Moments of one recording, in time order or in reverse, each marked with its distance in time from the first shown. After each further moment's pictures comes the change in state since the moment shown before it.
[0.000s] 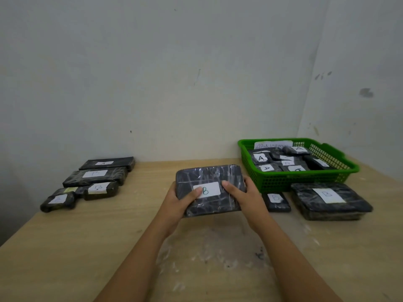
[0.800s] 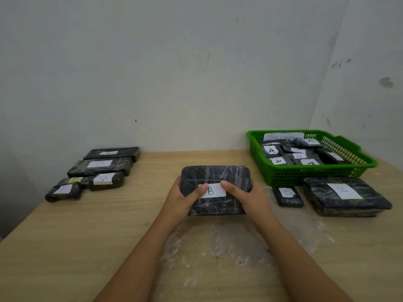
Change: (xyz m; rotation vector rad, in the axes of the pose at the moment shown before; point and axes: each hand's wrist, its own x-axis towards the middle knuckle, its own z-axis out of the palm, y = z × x) left_hand -0.003 -0.007 -0.013 0.103 0.030 0.068; right_hand 0.004 0.021 0.020 -0.013 0.030 0.041
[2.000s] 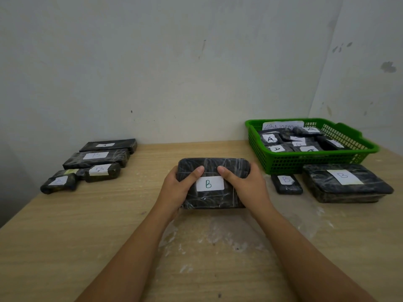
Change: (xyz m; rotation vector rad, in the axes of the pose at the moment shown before) left_hand -0.001 0.002 0.008 -0.056 0.074 -0.026; right_hand -0.006 -0.007 0.003 -0.133 0.124 -0.079
